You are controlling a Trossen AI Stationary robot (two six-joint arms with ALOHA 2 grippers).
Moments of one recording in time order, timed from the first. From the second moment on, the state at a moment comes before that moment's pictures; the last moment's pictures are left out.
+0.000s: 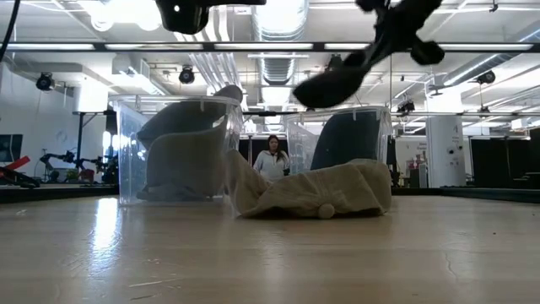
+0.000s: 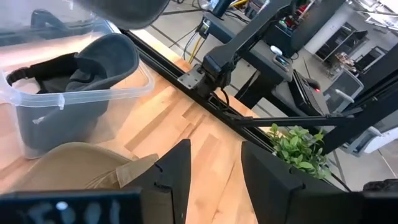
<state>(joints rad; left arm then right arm) -0.31 1.34 1.03 0.05 -0.49 -0.73 -0.44 1.13 1.22 -0.89 -0.05 1.00</state>
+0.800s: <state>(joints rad) -0.31 1.34 1.03 0.05 -0.50 -0.73 -0.63 1.60 1.30 -1.06 -0.42 0.82</state>
